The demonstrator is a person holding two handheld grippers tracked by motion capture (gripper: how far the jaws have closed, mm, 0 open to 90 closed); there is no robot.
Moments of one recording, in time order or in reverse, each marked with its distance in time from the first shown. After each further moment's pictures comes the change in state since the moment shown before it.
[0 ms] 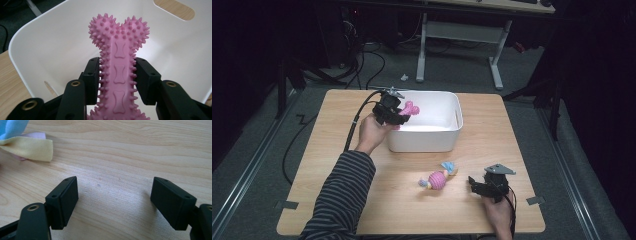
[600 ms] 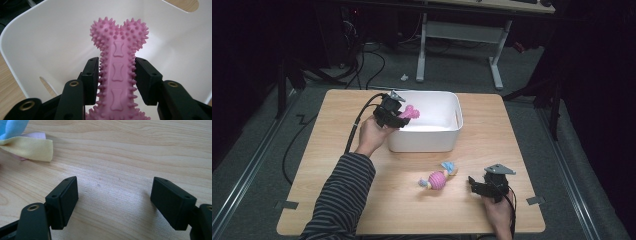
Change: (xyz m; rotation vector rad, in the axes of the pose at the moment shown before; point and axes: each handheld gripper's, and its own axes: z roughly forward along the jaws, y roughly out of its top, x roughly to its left) left arm -0.004 -0.005 0.005 0.016 -0.001 0.011; right arm 0.000 0.000 0.000 0.000 0.000 0.000
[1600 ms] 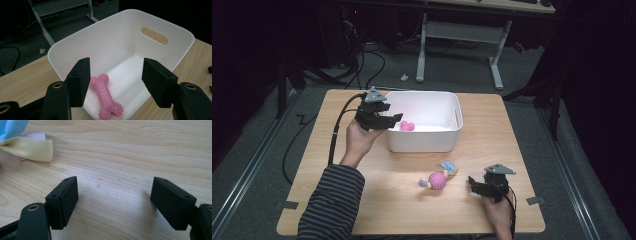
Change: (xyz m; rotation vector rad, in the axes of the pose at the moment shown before) left arm -0.006 -0.020 -0.073 -0.254 0.022 -0.045; right arm 0.000 0.000 0.000 0.000 -0.001 0.001
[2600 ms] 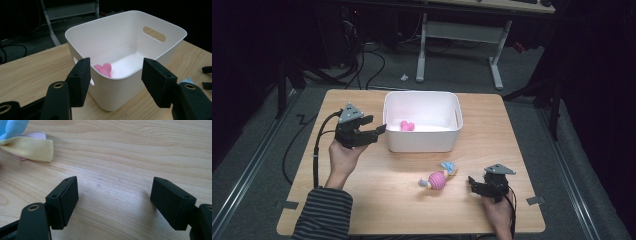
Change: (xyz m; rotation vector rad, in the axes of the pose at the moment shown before) left arm -0.001 -0.048 -0.046 -0.088 0.041 -0.078; right arm 0.000 0.000 0.000 -0.001 0.001 -0.007
